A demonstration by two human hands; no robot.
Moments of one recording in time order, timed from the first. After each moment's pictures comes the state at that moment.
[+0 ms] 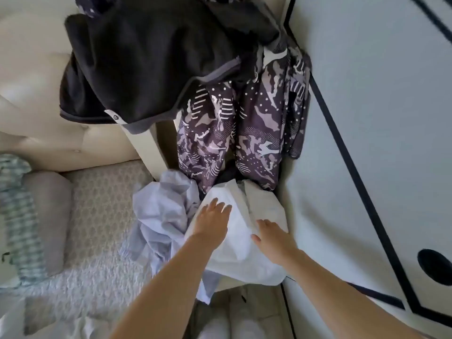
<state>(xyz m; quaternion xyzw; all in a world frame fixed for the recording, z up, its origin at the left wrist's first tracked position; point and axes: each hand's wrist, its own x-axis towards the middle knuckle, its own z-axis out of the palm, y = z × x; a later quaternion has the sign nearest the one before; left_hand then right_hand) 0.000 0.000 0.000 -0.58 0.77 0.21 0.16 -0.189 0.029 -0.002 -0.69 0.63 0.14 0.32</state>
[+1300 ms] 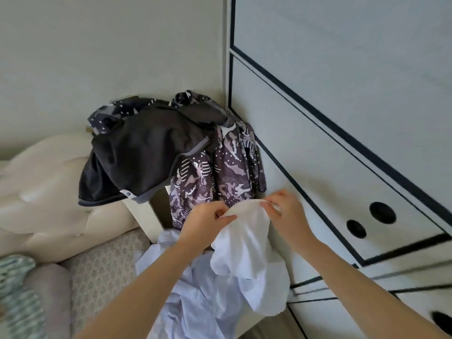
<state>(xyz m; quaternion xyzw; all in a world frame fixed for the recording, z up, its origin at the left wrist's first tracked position) 0.026 -0.034 0.206 -0.52 0.77 0.33 -0.18 -0.180 0.020 0.215 -0.60 0.70 -0.35 0.18</state>
